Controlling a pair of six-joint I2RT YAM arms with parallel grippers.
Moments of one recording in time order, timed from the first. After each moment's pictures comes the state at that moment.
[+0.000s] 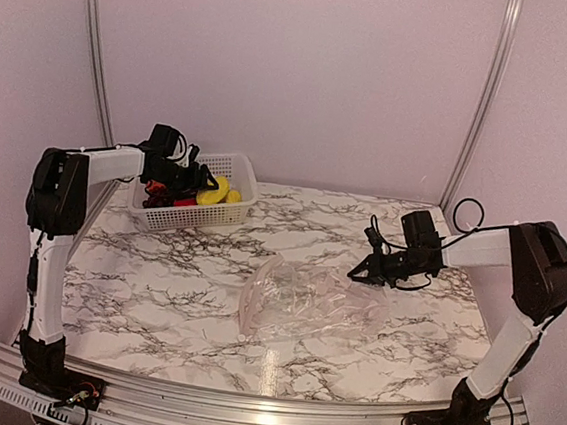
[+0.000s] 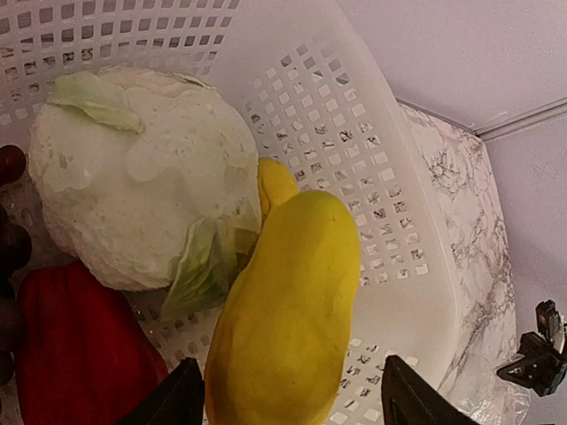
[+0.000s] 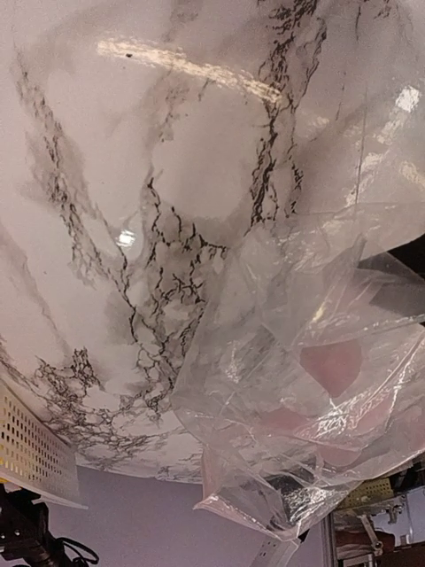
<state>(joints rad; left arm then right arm) -0.23 2.23 1.81 -0.37 0.48 -0.41 0.27 1.75 0.95 -0.19 -0.75 0.32</state>
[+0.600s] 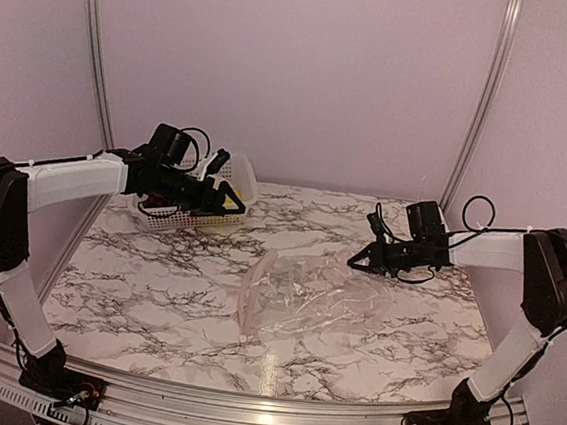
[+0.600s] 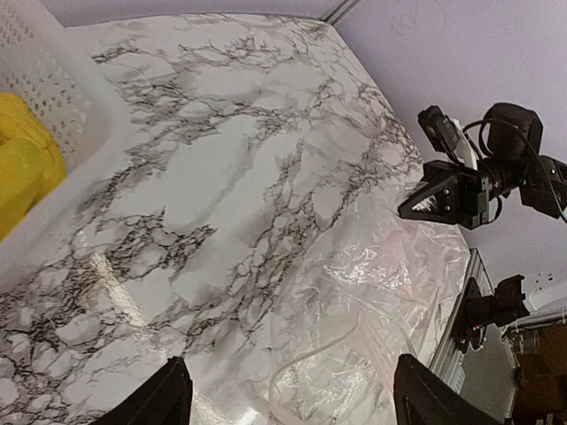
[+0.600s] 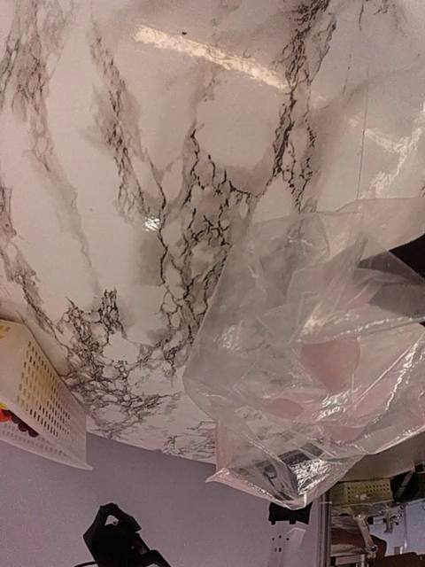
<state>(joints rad) -0.42 1.75 1.39 -0.36 0.58 -0.30 0.28 1.67 0.95 -0.16 -0.76 0.35</state>
